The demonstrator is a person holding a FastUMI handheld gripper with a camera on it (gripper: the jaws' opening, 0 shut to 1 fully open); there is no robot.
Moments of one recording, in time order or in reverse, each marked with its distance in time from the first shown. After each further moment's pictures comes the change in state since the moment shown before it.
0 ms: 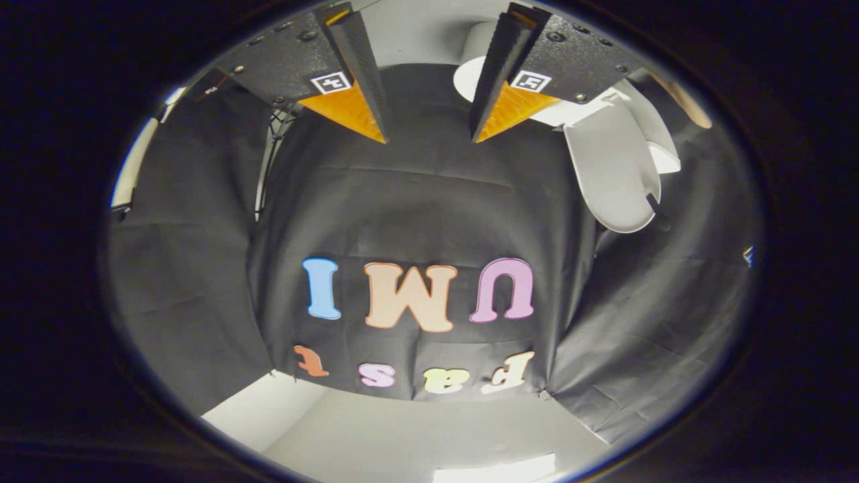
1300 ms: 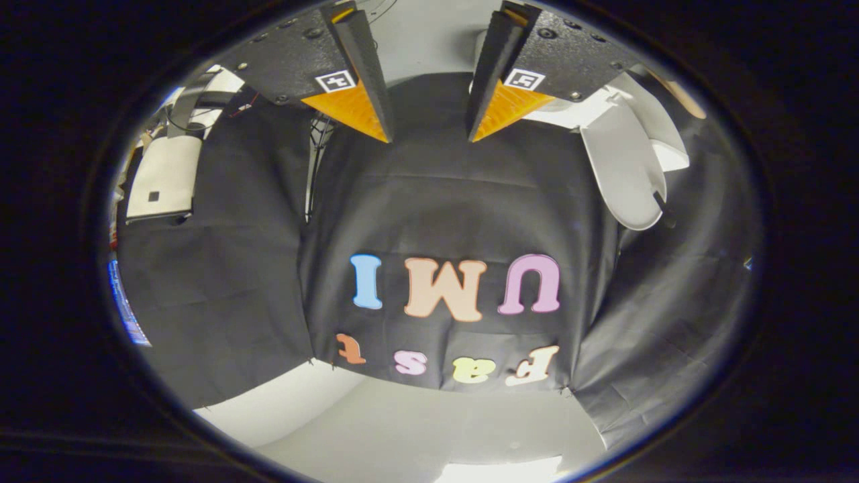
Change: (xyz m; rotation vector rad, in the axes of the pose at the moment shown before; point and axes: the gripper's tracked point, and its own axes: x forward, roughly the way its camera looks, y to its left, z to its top) arm -0.115 0.022 -0.036 0.071 -0.012 -0.240
